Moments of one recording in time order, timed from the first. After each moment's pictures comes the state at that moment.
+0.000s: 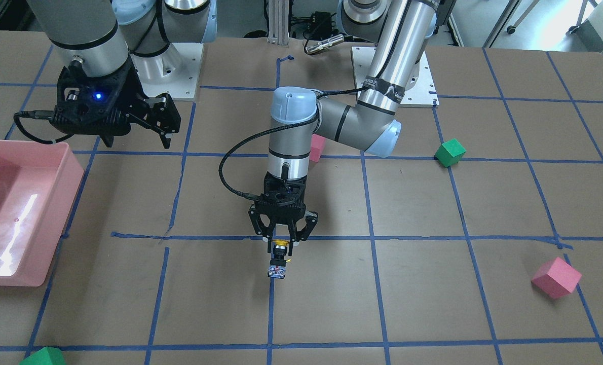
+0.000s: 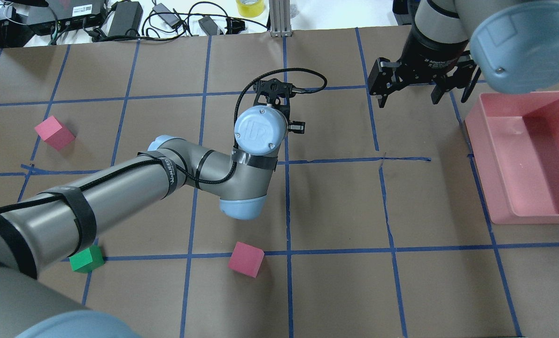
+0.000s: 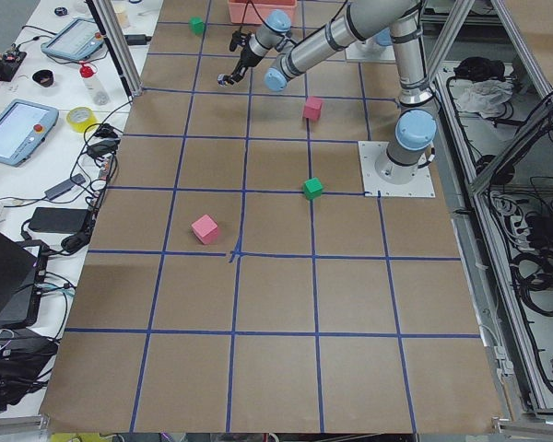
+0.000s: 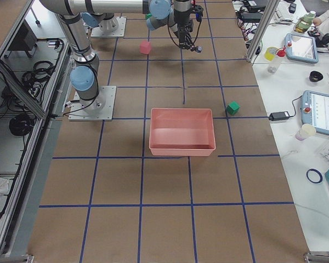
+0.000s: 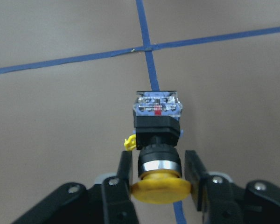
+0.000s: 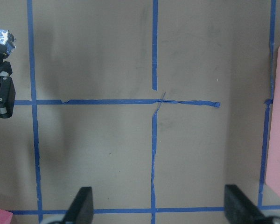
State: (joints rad) left arm -1.97 -2.04 -1.84 -0.30 1.71 -0.20; right arm 1.62 -1.53 1.57 -1.65 -1.60 0.04
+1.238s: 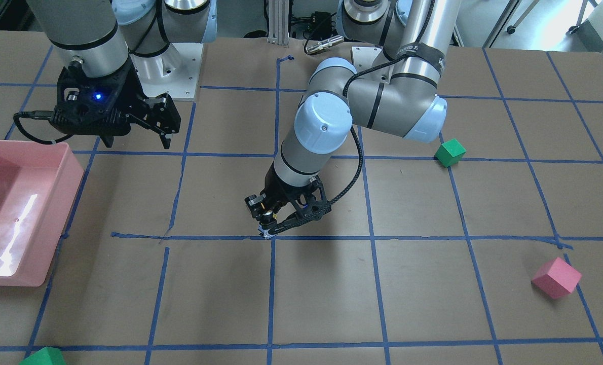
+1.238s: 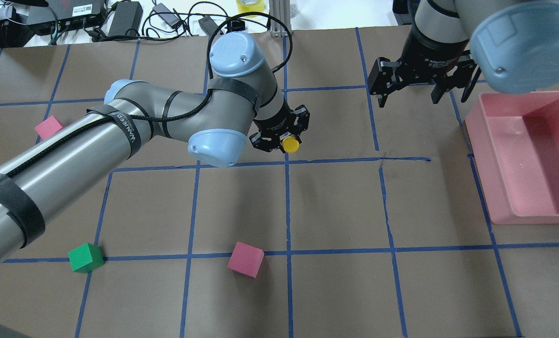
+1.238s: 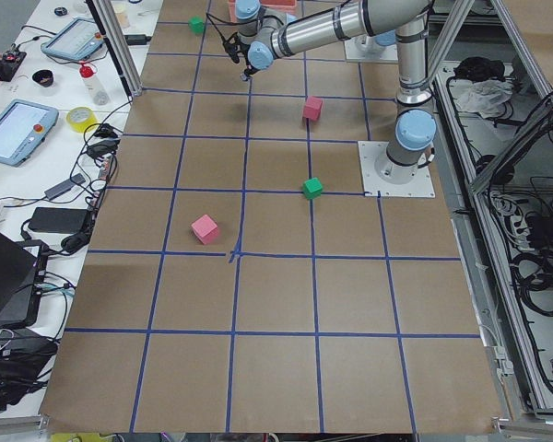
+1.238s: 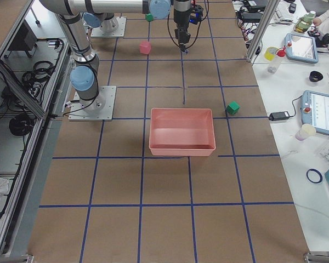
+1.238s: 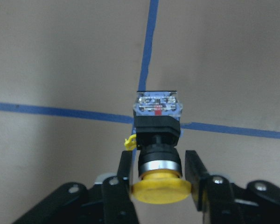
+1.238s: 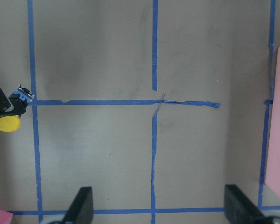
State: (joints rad) left arm -1.86 -1.98 -1.69 -0.95 1.23 -0.99; right arm 1.62 -1.53 1.57 -1.65 -1.60 0.04
